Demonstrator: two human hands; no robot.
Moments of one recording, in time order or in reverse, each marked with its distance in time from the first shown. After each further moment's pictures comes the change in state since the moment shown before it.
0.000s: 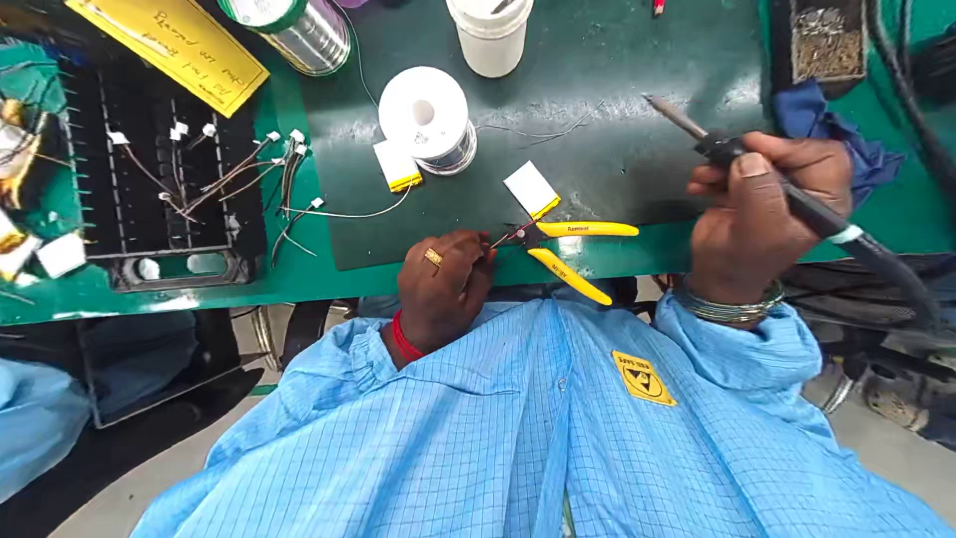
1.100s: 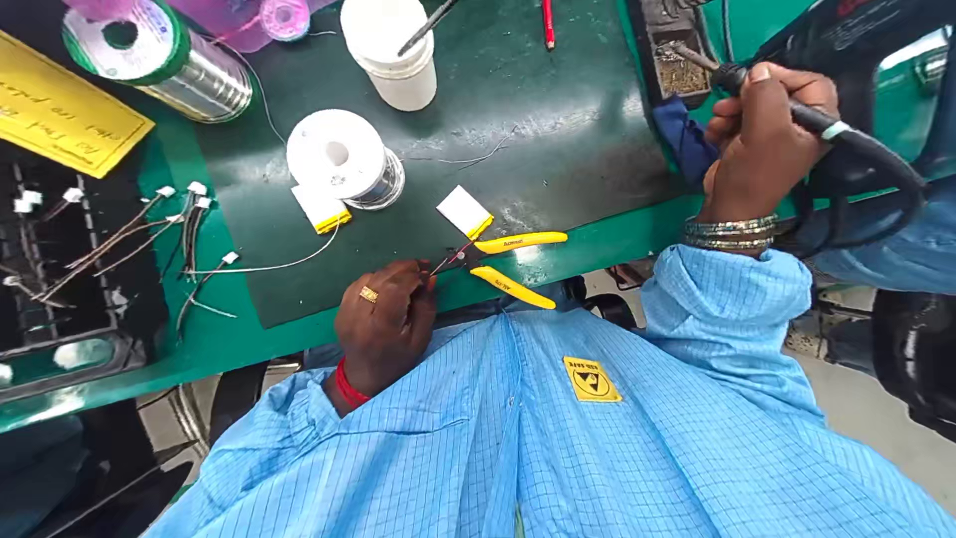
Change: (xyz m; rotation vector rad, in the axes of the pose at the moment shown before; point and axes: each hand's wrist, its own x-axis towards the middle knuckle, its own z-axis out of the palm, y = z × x) left_hand 0.000 -0.003 0.001 -0.020 0.001 0.018; right_hand 0.075 0.007 -0.059 -0.255 0.343 0.119
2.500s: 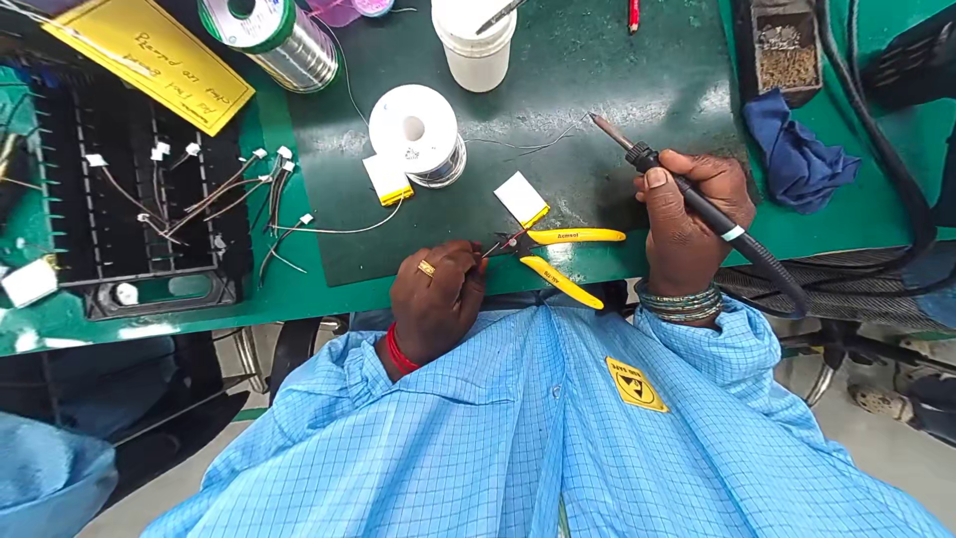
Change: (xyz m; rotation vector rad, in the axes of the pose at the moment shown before) left_hand 0.002 0.002 0.001 0.017 0.008 -0.003; right_hand -0.112 -0.005 0.049 0.143 -0.322 -0.154
